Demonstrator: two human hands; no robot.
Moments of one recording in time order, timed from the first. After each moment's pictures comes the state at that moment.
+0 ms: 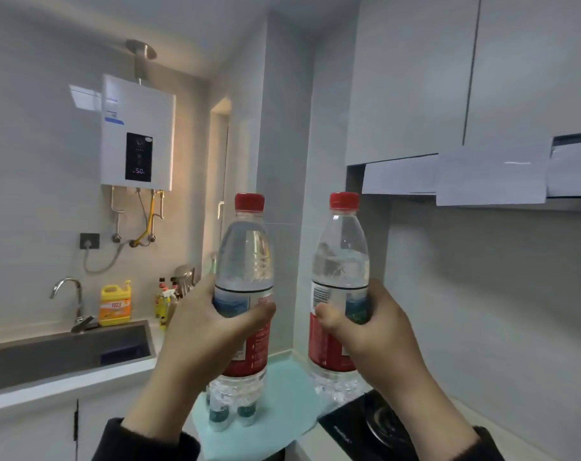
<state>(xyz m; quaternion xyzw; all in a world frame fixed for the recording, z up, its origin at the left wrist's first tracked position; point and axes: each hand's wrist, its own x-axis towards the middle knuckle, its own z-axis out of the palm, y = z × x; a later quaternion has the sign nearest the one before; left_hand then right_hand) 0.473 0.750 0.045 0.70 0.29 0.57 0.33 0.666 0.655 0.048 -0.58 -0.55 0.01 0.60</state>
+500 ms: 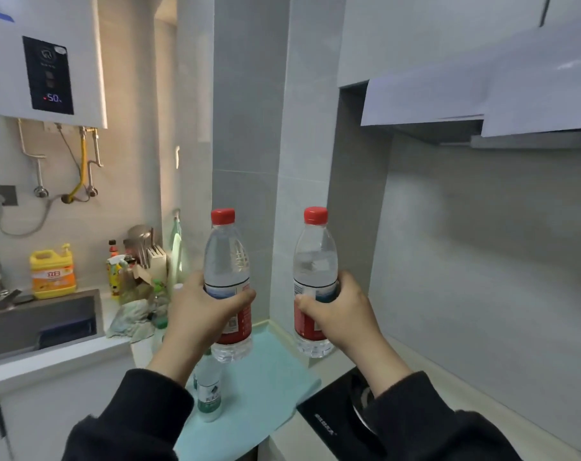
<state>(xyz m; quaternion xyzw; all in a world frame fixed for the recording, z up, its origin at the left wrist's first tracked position) 0.640 0.990 -0.046 0.65 0.37 0.53 0.41 0.828 0.876 -0.030 -0.68 -0.47 0.08 0.55</state>
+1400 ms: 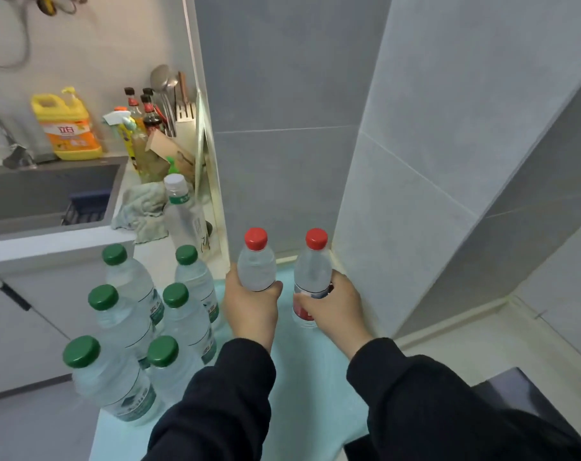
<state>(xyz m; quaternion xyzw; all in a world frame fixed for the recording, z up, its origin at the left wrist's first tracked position) 0.861 1.302 -0.344 0.38 0.64 0.52 0.42 0.994 1.279 -0.343 -0.73 -0.47 0.29 0.40</state>
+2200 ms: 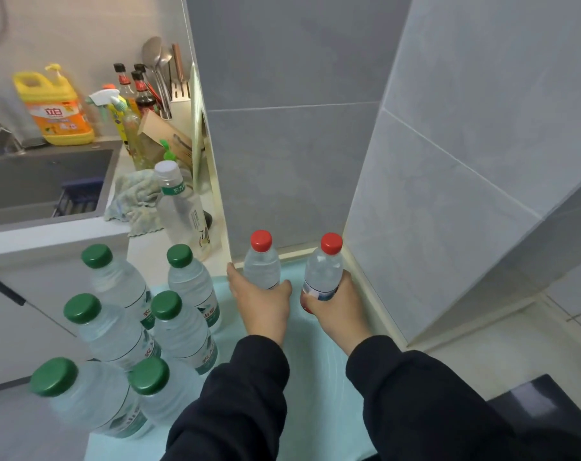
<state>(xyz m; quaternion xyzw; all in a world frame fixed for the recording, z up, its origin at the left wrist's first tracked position) 0.878 1.344 -0.383 0.36 0.65 0.51 0.43 1.005 1.324 -0.402 -0.71 -0.47 0.34 0.39</state>
